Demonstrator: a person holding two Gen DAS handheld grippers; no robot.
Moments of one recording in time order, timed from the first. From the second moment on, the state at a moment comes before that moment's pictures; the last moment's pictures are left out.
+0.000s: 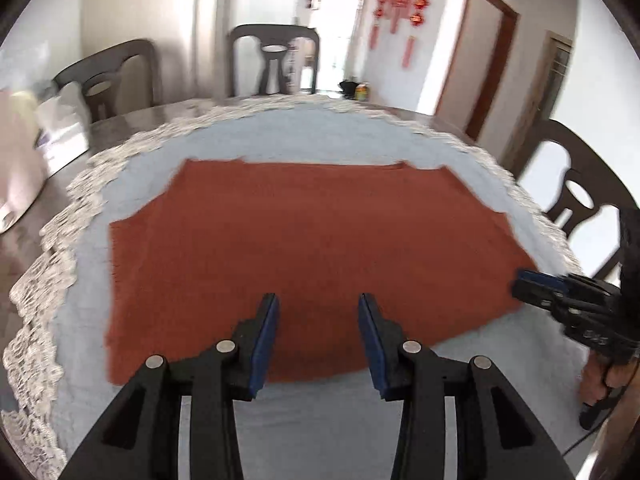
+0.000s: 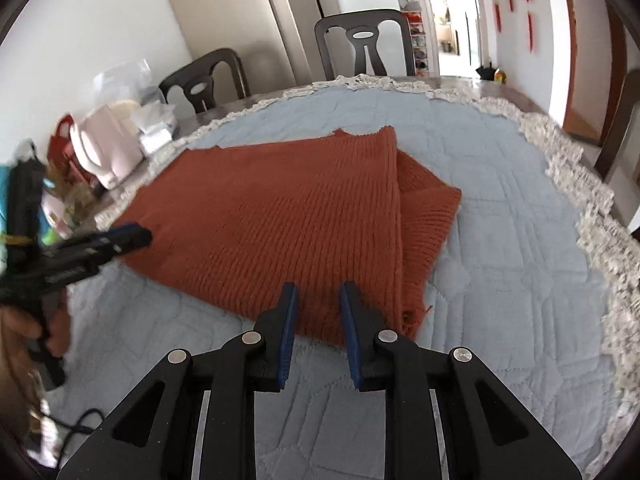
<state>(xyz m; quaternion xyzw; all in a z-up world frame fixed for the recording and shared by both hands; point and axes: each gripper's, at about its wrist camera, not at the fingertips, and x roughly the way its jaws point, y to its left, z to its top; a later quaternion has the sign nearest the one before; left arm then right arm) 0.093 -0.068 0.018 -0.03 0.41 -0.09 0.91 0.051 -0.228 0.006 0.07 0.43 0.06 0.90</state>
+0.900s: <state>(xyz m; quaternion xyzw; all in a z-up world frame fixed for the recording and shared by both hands) 0.077 0.012 0.005 -0.10 0.39 -0.11 0.91 0.048 -0.190 0.001 -0.07 0.44 -0.01 0.90</state>
